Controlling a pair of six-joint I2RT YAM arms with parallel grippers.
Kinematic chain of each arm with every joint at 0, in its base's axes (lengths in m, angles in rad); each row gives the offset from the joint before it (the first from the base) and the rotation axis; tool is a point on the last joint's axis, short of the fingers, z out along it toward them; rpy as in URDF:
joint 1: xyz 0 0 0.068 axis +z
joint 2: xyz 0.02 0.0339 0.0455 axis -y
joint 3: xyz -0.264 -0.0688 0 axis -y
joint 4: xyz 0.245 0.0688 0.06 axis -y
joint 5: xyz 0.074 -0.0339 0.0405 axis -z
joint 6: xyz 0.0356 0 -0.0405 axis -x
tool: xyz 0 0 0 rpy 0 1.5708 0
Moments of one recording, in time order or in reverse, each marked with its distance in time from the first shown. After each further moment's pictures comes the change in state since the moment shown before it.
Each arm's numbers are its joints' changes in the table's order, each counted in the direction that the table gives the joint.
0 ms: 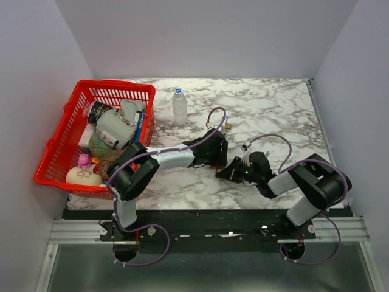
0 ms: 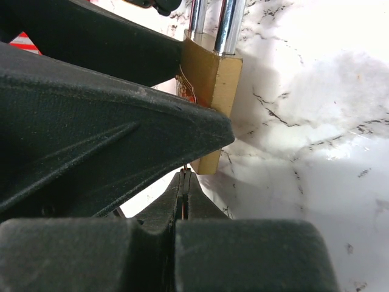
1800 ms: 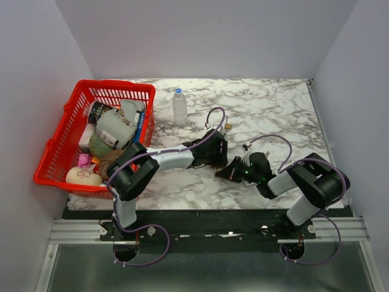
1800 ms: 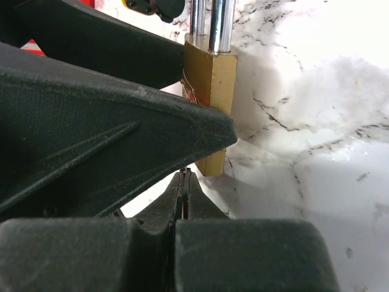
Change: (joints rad) left arm -0.002 0.006 -0.023 0.043 -0.007 0.023; right arm 0.000 -0.014 -0.009 0.040 0.014 -0.011
